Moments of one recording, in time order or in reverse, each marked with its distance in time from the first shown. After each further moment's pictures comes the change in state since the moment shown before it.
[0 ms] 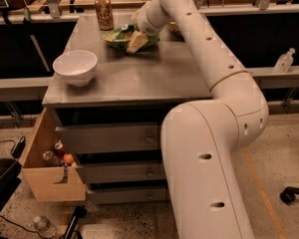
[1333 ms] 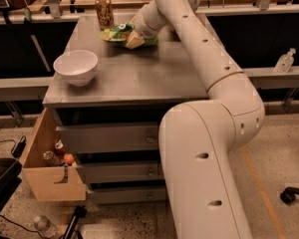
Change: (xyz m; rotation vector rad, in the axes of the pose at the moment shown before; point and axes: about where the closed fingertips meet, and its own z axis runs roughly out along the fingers) arm 0.001 0.007 0.013 -0.017 0.006 0.001
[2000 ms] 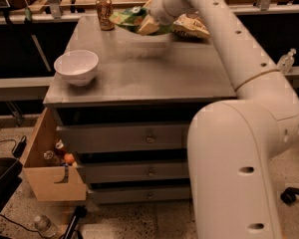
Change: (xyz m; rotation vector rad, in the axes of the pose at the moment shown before) arm -0.006 -0.026 -0.079 0.098 -0.069 0.007
